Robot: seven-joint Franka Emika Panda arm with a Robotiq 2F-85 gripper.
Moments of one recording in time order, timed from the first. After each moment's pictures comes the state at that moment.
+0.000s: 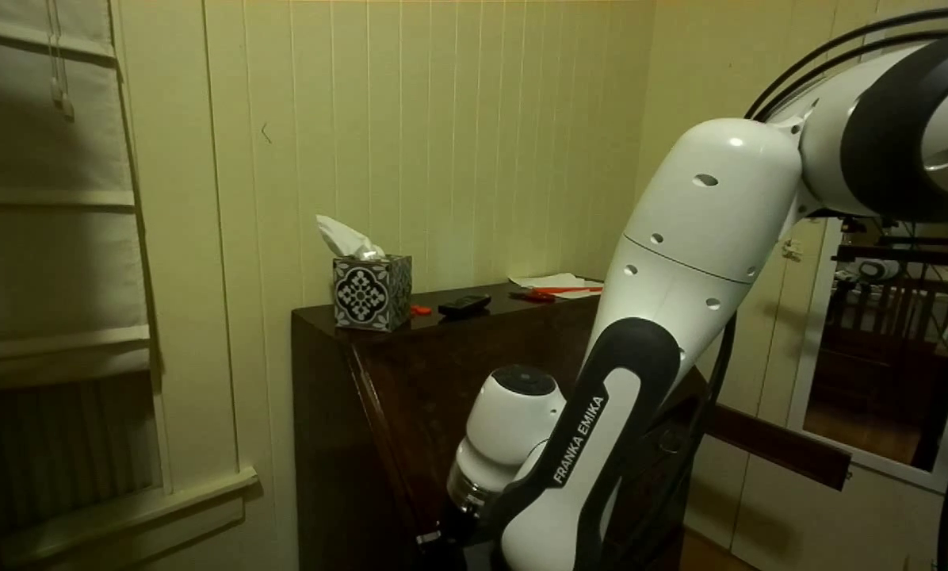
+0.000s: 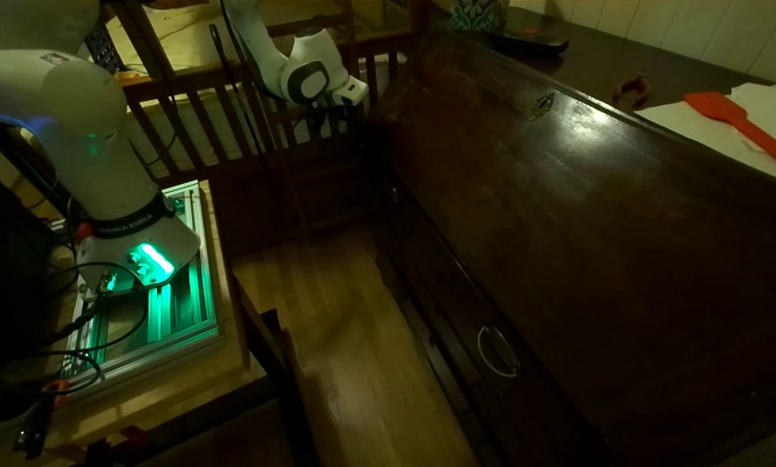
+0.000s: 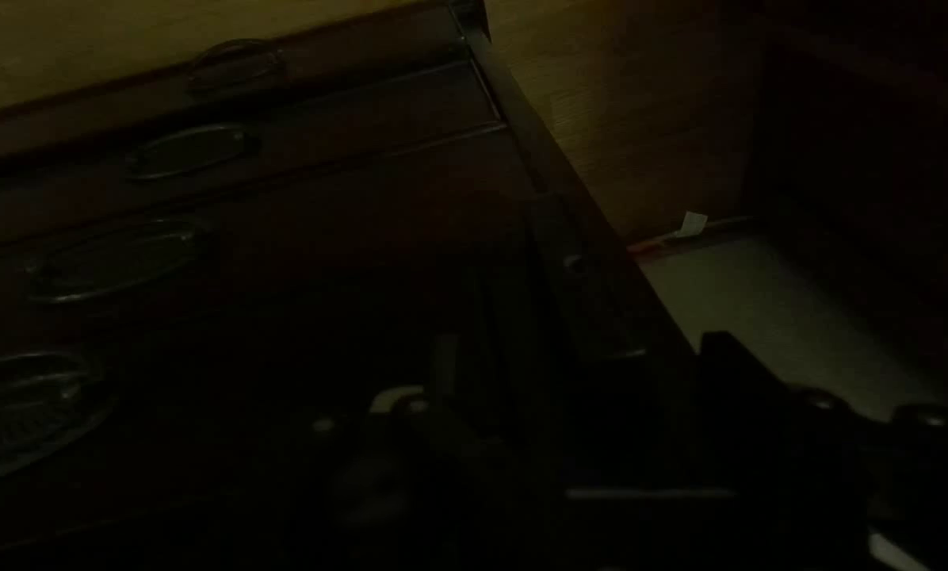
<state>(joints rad) 0.71 0.68 -0.21 -2.17 0.24 3.14 0.60</state>
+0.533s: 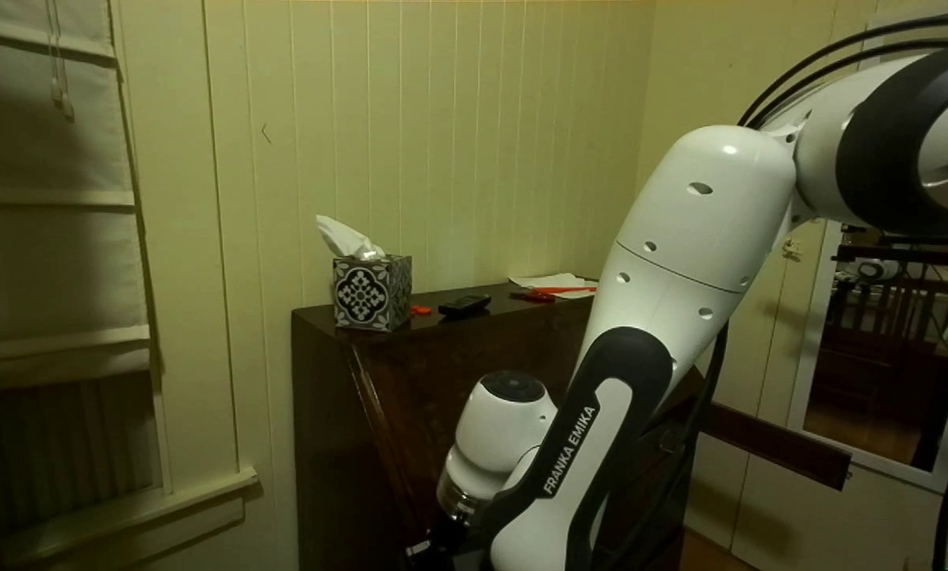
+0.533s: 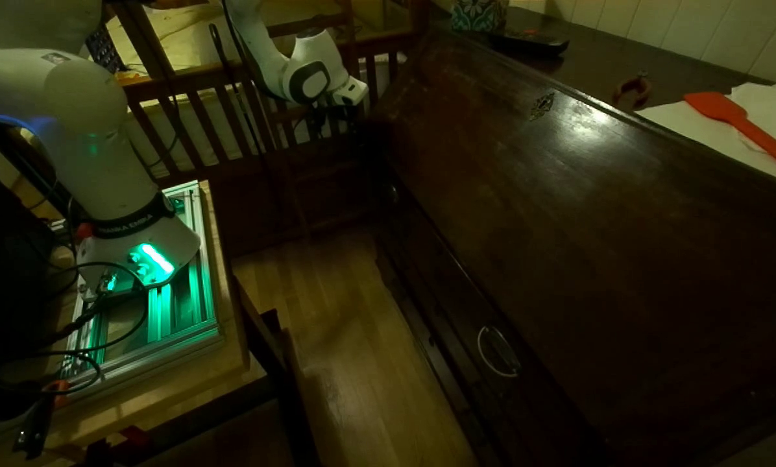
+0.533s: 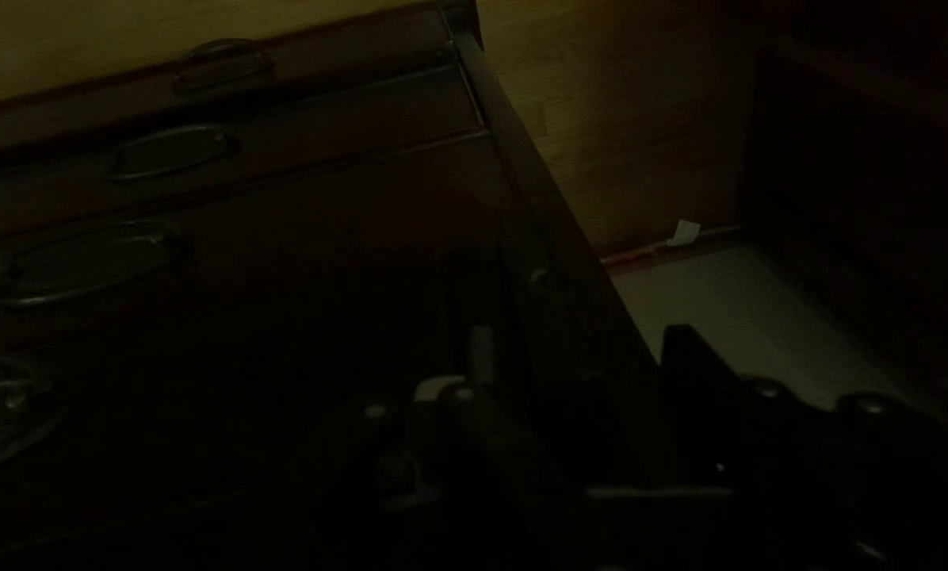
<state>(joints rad) 0.73 0.71 -0.21 -2.13 0.24 3.12 0.60</state>
